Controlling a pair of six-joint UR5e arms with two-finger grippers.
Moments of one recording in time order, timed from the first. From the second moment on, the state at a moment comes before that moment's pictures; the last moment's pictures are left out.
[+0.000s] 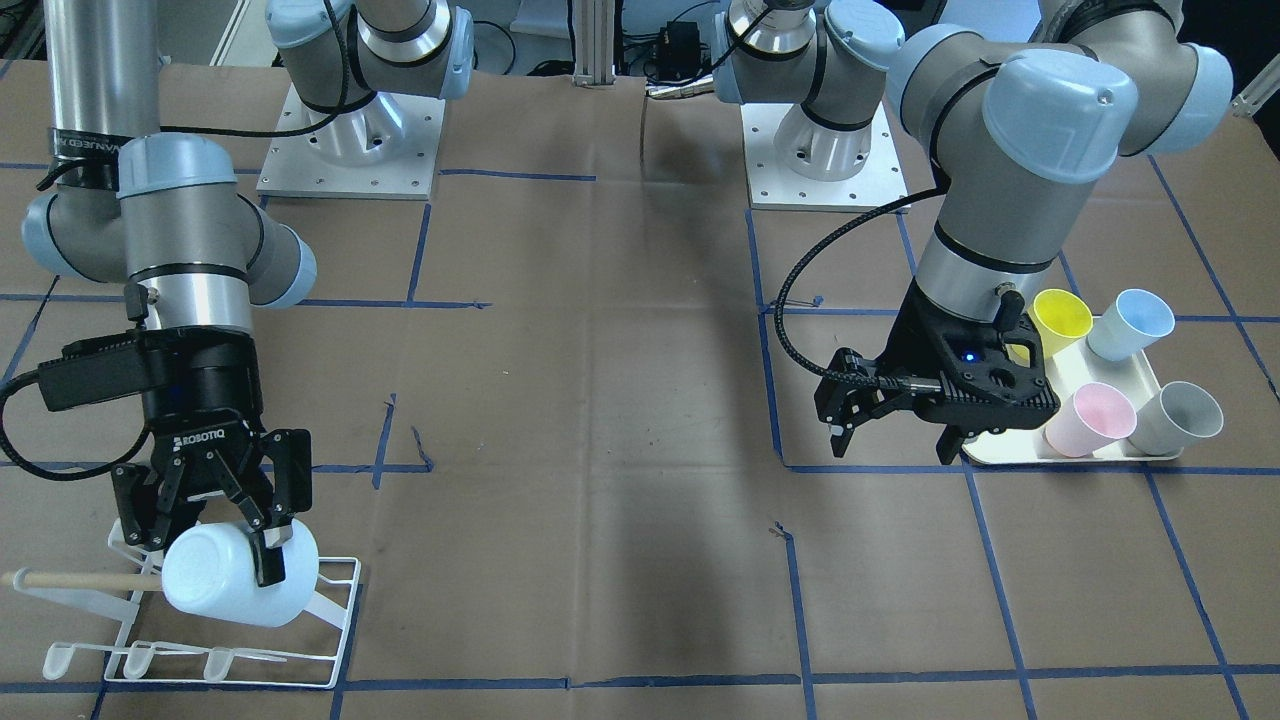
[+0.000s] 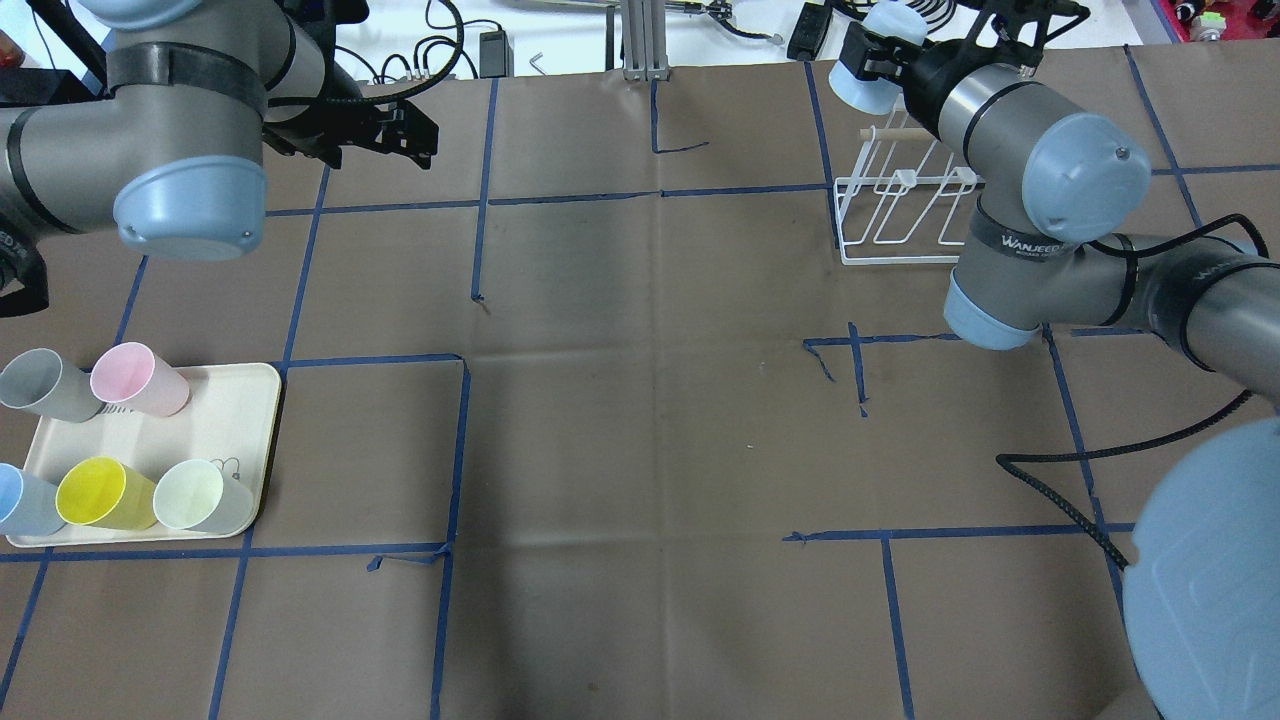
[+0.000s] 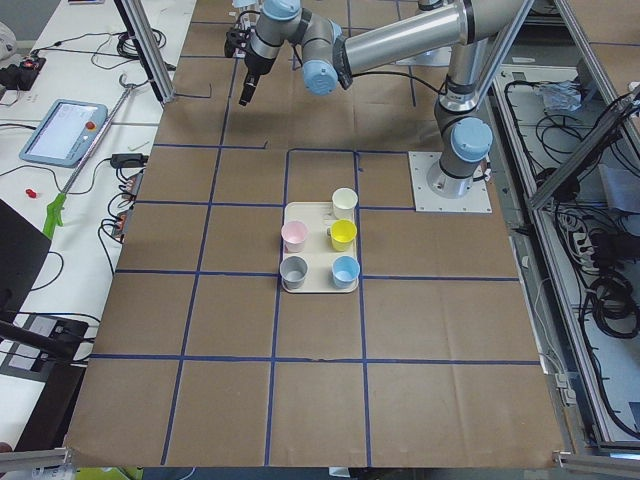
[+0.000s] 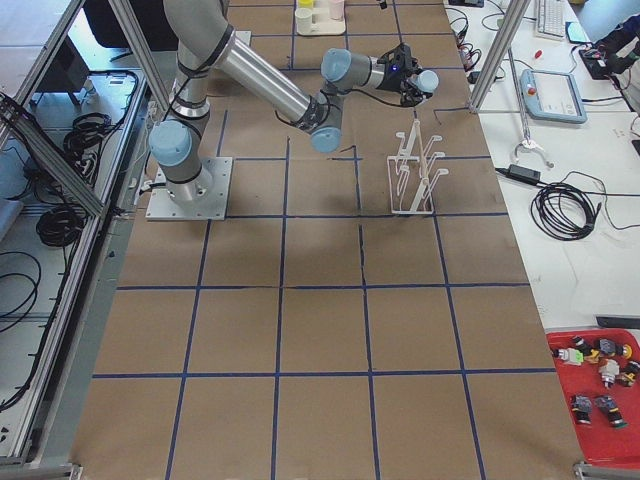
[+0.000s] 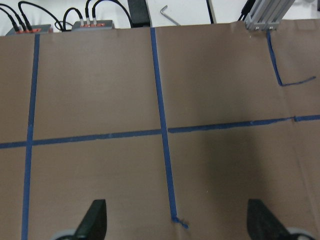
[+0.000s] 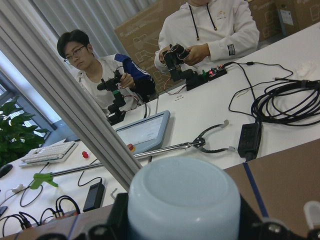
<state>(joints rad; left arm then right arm) -1.53 -1.75 -1.63 -1.07 1.55 0.11 1.45 -1.16 1.89 -3.50 -1.25 0.13</state>
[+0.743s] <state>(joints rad) -1.54 -1.56 -1.60 -1.47 1.58 0.04 1.38 -1.02 1.76 -3.45 -1.25 -0.07</state>
